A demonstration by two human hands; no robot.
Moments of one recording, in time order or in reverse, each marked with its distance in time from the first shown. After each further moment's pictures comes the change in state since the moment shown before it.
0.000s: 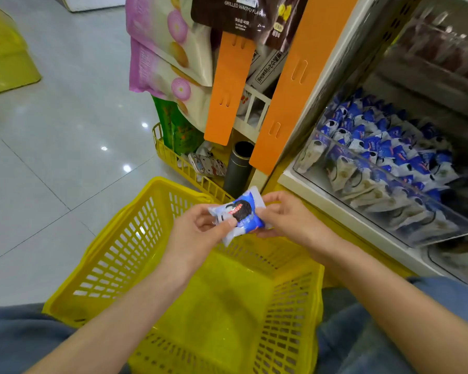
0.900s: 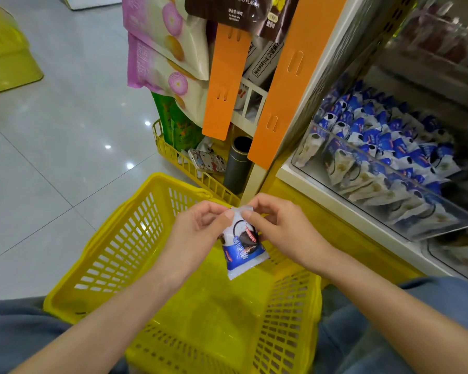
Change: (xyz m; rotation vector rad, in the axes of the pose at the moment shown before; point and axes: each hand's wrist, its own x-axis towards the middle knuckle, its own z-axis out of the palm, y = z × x) left_hand -0.012 0.007 0.004 -0.003 -0.126 0.093; right_hand -0.015 0.016 0.006 -0.297 -0.002 -0.415
